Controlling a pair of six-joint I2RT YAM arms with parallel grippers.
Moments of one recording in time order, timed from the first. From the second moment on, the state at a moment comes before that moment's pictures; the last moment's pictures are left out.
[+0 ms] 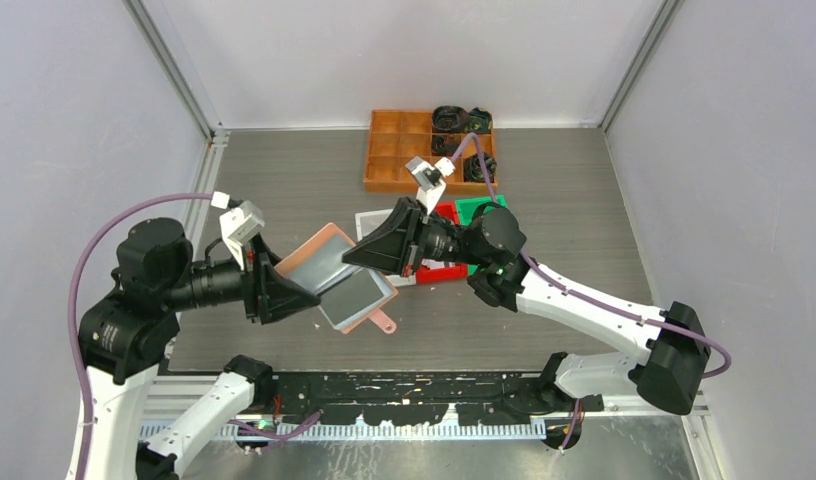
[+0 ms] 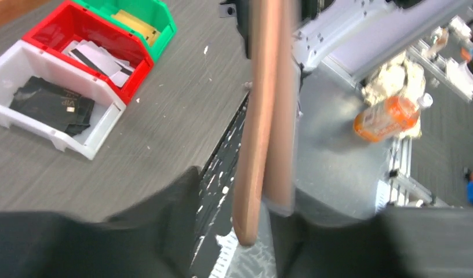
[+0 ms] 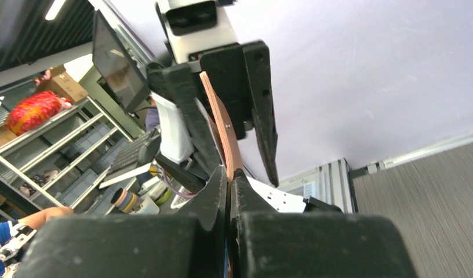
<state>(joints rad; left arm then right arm) -0.35 0.76 1.41 -1.09 0.87 -0.08 0.95 1.24 0.98 0.70 -0.61 0.93</state>
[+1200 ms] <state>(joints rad) -0.35 0.82 1.45 -1.08 0.89 -0.07 0.98 1.30 1.30 0.20 -0.75 0.70</state>
